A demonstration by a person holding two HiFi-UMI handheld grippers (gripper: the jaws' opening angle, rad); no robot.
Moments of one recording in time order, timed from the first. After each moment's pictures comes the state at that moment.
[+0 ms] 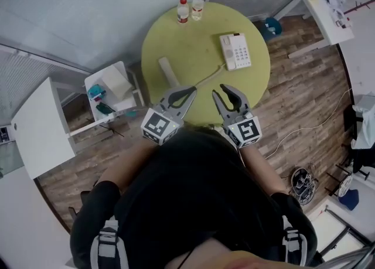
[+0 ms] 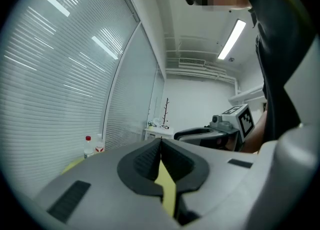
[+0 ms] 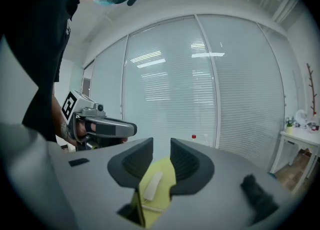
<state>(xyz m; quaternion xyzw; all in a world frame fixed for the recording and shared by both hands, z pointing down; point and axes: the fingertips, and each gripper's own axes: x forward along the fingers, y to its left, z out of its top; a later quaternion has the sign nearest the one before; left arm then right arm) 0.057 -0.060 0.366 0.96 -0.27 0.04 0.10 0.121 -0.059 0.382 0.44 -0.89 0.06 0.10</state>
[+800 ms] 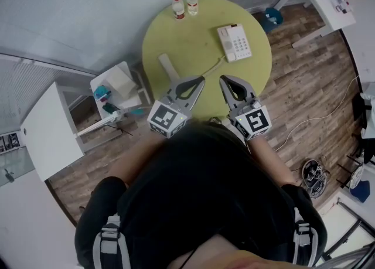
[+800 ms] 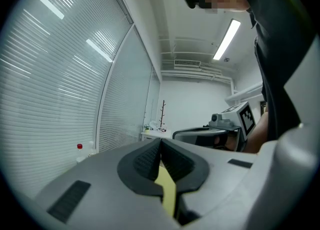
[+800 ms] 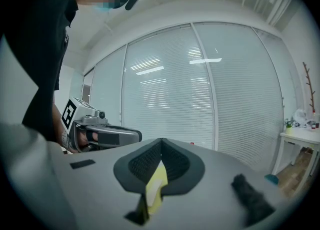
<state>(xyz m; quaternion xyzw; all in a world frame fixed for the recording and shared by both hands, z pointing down) 0.096 -0.054 0.339 0.96 -0.26 0.04 0.08 0.142 -0.056 0.341 0.45 -0.89 0.06 0.04</state>
